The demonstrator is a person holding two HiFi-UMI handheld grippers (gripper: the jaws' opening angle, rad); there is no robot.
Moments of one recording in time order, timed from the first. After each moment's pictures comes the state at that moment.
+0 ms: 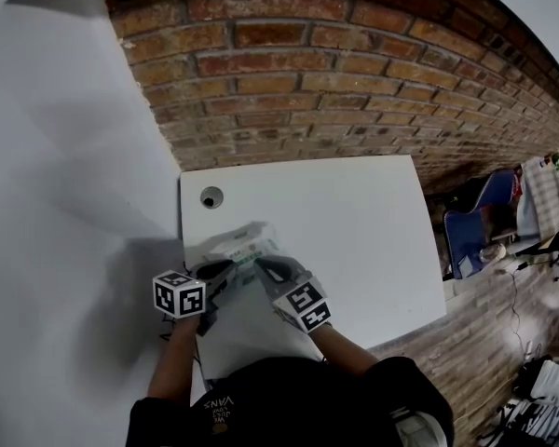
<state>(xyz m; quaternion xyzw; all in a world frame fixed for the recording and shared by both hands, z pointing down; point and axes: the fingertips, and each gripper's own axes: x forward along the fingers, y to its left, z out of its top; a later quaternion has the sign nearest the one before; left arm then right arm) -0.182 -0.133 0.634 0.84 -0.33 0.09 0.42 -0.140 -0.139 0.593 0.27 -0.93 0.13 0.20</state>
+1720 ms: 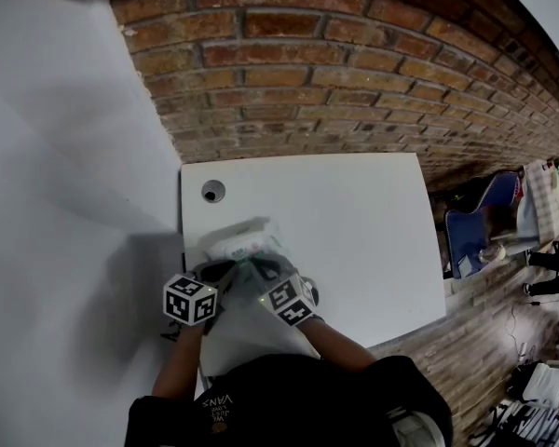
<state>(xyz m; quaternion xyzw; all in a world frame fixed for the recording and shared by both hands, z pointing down) -0.181 -0.127 0.657 0.84 -0.37 0.15 0.37 -0.155 -0.140 0.654 0.25 -0.91 0.08 0.32</state>
